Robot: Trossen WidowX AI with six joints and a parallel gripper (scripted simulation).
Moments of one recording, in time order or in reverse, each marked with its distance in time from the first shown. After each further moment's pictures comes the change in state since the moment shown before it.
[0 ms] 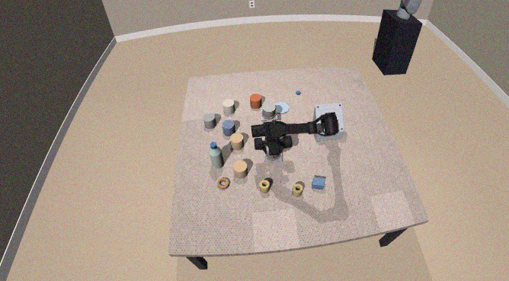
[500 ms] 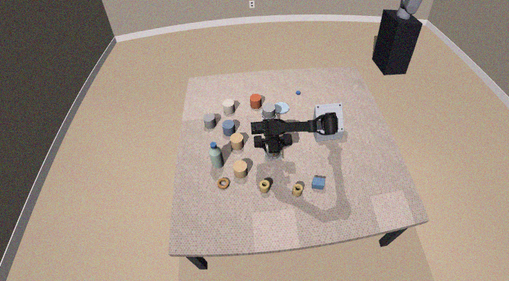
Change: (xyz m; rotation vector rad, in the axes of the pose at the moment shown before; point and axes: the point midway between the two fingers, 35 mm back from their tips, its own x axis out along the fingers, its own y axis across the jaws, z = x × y) arm -0.014 -0.001 -0.002 0.009 0.001 0.010
